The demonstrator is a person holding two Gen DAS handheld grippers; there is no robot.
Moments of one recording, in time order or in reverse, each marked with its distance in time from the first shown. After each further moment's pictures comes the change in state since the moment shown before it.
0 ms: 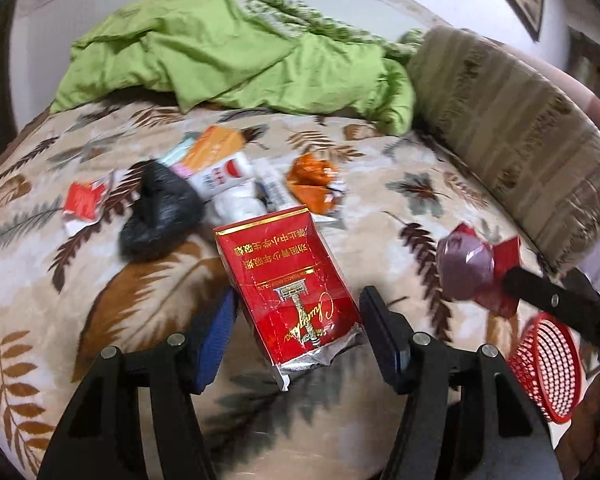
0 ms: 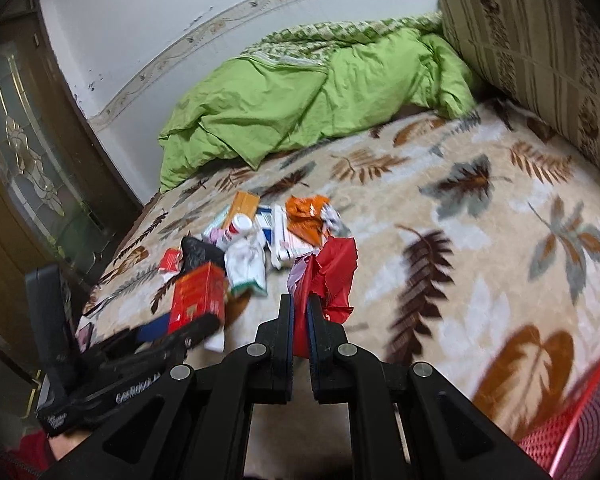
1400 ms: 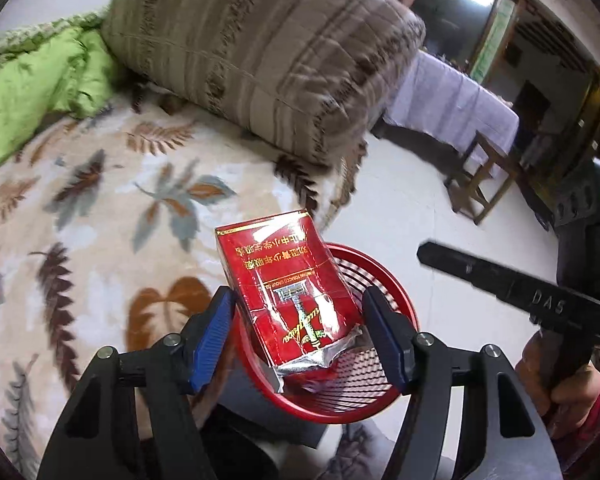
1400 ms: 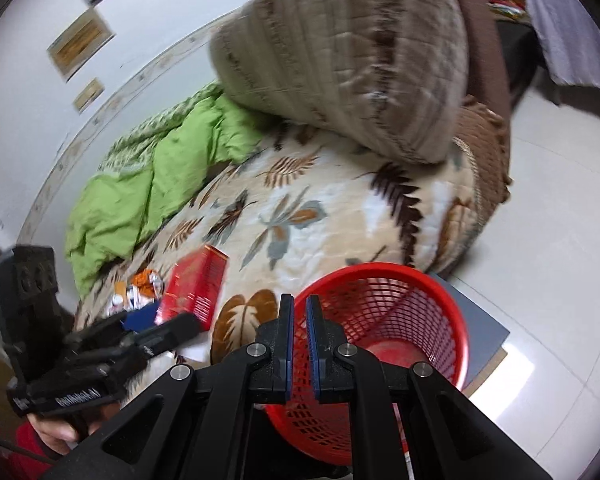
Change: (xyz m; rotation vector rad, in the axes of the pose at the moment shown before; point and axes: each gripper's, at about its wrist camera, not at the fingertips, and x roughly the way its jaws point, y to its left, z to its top) left arm 0.004 -0.315 -0.026 0.499 0.272 -0.582; right arm -0.233 -0.188 -0.059 0.433 -0.193 -0.340
